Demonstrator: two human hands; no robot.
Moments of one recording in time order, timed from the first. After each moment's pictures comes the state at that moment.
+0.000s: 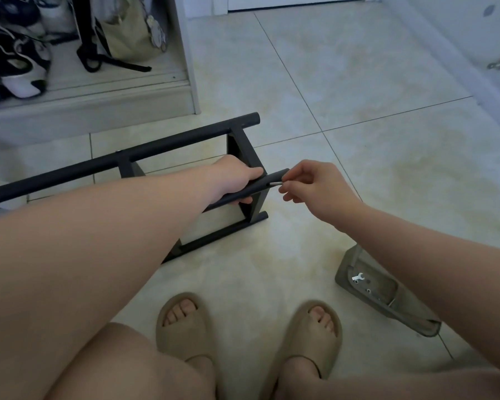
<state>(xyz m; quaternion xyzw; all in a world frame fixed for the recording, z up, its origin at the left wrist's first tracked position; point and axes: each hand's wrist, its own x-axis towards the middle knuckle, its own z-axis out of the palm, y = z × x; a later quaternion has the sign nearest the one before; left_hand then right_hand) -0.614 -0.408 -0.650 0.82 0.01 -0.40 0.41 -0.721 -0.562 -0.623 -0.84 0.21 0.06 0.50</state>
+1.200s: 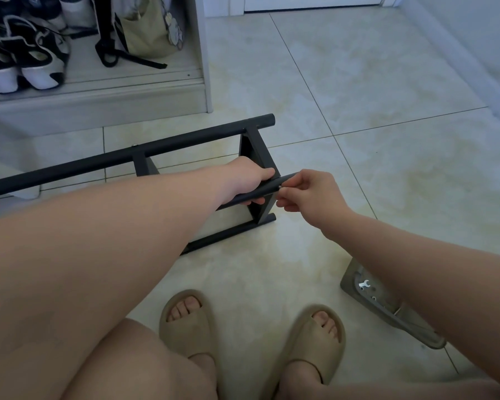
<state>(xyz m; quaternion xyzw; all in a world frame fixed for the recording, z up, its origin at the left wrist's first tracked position) -0.619 -0.405 -0.647 0.81 0.00 -0.40 0.43 -0.714 -0.541 -0.644 -0.79 0.24 0.06 0.56</state>
